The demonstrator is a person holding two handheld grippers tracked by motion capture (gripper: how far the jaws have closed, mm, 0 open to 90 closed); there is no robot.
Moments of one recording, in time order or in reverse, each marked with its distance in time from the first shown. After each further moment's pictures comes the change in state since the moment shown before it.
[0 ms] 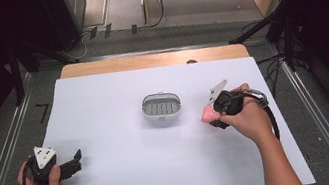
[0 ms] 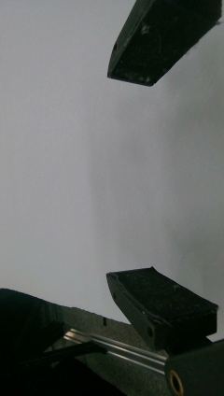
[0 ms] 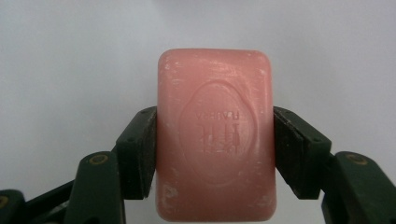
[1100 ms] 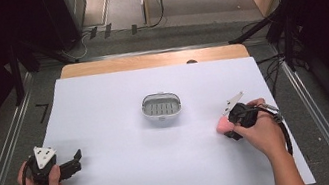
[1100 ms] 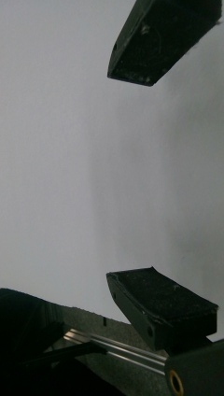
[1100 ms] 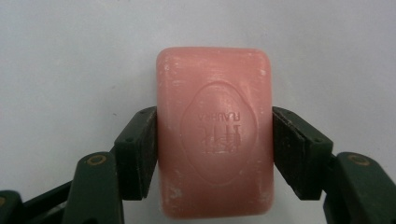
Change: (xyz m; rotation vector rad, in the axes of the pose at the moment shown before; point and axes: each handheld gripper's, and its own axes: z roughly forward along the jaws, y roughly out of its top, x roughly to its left) left arm 0.000 0.000 0.000 -0.002 -0.002 -0.001; right arm 0.008 -0.061 0.017 0.069 -0.017 0.156
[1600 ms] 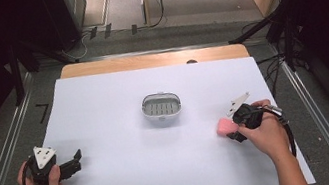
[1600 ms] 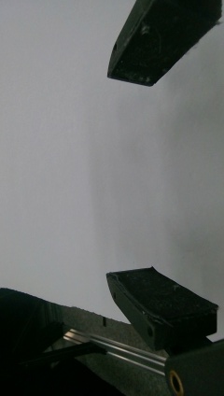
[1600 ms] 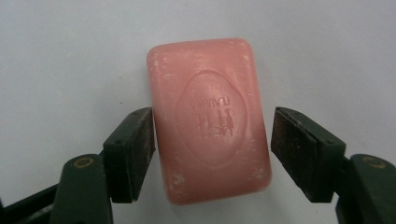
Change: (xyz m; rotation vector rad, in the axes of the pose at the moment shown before) left arm 0.000 0.000 0.000 -0.002 -0.002 -0.002; right arm 0.001 -0.009 -0.008 -0.034 0.014 0.001
